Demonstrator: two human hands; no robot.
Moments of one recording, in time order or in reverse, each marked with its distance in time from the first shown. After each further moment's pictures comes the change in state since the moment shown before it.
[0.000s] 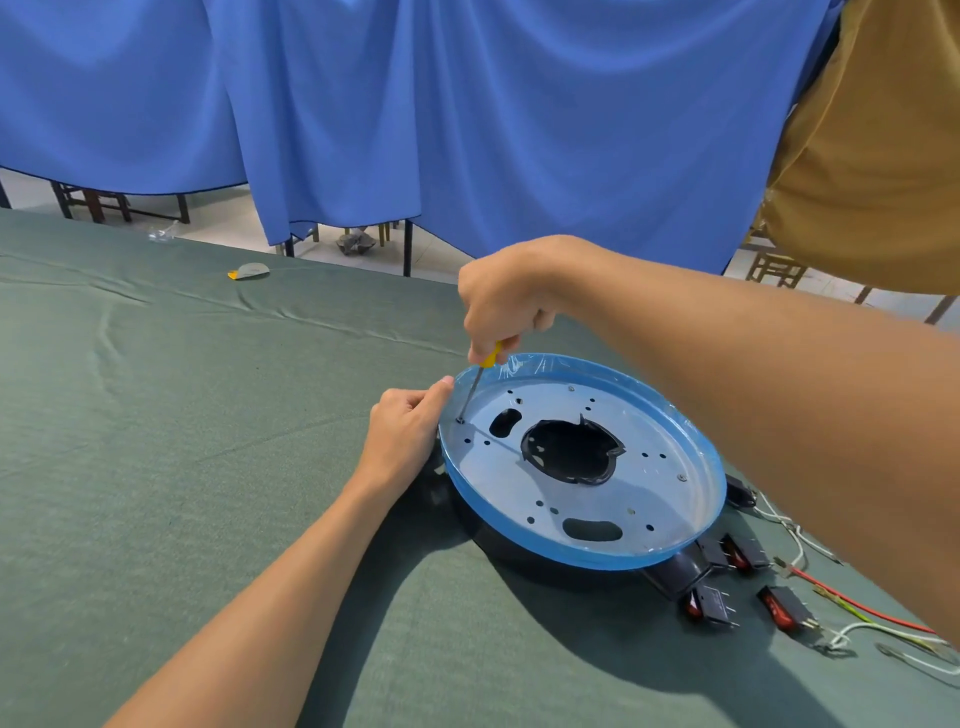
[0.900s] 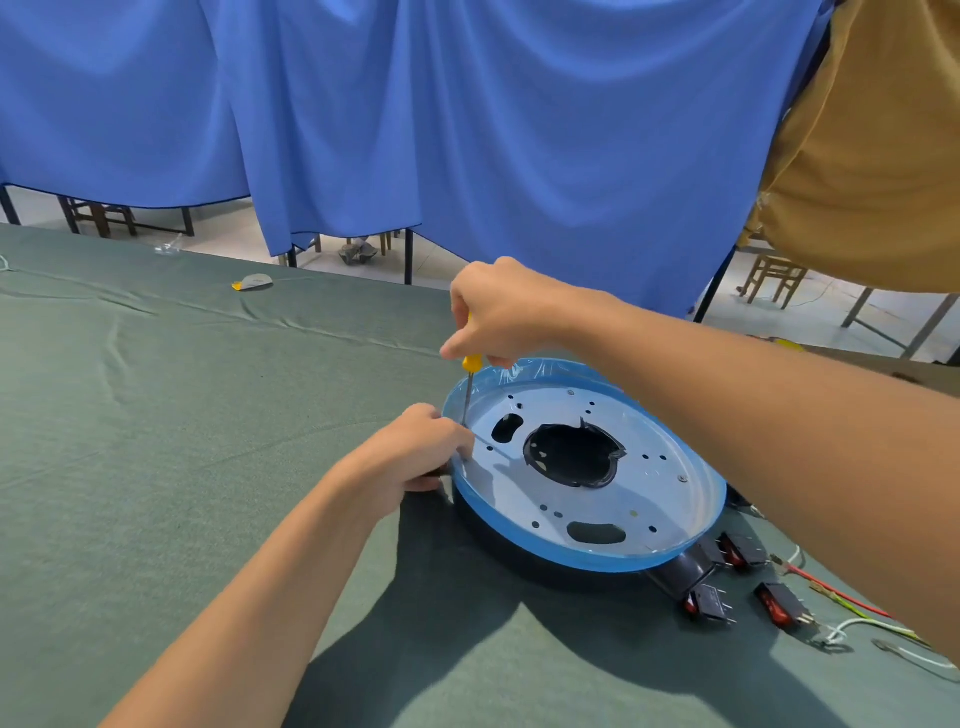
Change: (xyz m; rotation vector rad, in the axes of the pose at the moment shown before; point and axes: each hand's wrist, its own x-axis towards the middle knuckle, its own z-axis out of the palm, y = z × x) left_hand -0.013 0.047 -0.003 0.148 -0.300 -0.547; right_hand -0.005 0.008 0.029 0.277 0.398 -0.097
